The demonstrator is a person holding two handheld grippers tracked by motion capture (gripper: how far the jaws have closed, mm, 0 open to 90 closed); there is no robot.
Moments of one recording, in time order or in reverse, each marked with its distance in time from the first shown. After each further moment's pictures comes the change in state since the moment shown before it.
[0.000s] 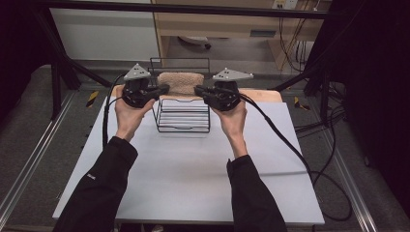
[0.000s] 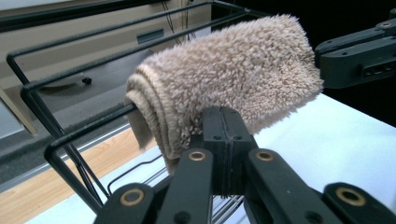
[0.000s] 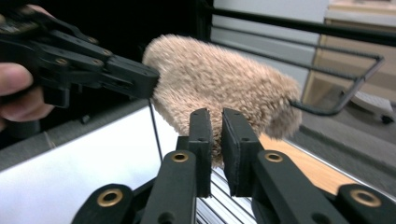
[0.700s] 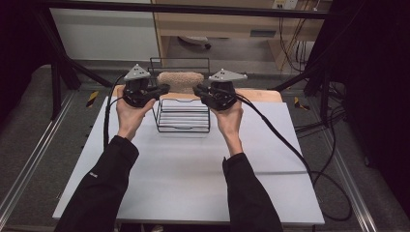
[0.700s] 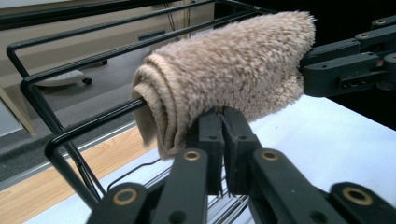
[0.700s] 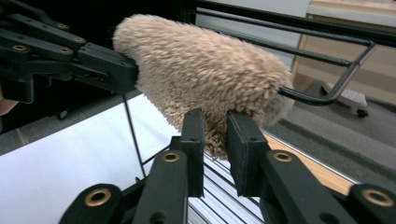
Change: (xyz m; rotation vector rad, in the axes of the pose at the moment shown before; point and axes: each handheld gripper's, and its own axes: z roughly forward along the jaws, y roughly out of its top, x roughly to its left) left arm 0.004 -0.003 0.002 -0.019 0.004 -0.011; right arm -0.003 -0.006 0.014 0.008 -0.058 -0.019
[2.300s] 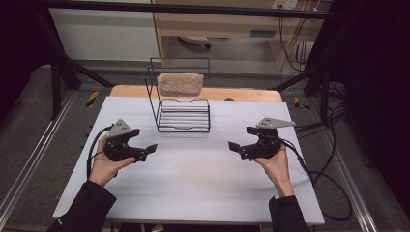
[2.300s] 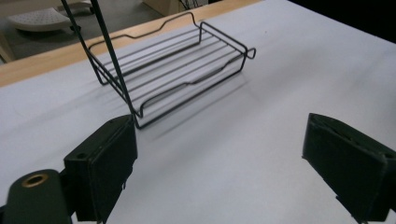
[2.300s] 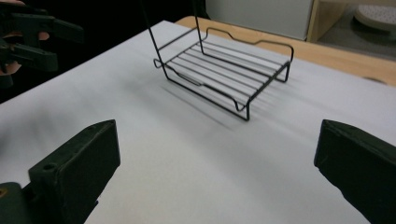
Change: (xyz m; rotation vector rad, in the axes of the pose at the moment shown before) left arm -0.022 -0.138 -0.057 0.148 -0.014 -0.028; right arm -0.029 -0.126 -0.112 0.149 0.091 0.165
